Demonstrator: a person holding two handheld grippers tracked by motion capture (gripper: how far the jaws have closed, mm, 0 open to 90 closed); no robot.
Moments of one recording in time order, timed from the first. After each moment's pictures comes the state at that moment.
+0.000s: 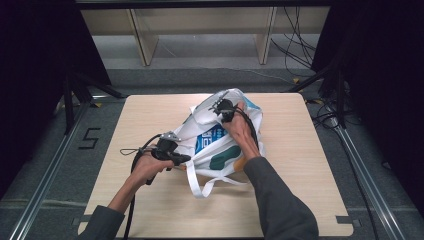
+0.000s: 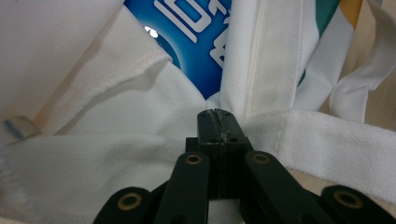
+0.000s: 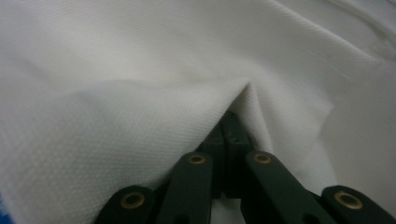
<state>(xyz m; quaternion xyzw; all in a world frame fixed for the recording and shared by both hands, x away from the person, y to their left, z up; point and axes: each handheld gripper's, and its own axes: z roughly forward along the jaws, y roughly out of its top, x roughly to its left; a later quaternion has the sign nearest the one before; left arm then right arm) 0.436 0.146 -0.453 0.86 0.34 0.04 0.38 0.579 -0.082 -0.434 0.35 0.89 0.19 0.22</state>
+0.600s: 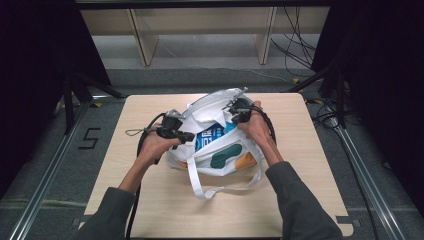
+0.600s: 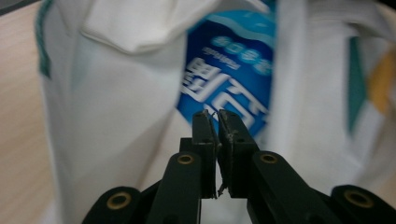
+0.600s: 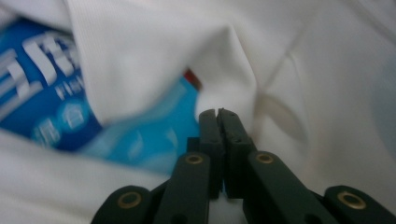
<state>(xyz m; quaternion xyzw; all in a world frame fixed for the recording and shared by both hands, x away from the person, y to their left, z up) 0.493 0.125 -0.413 0.85 0.37 0.11 0.36 0.543 -0.135 -0.405 0.32 0.90 0.22 0.20</state>
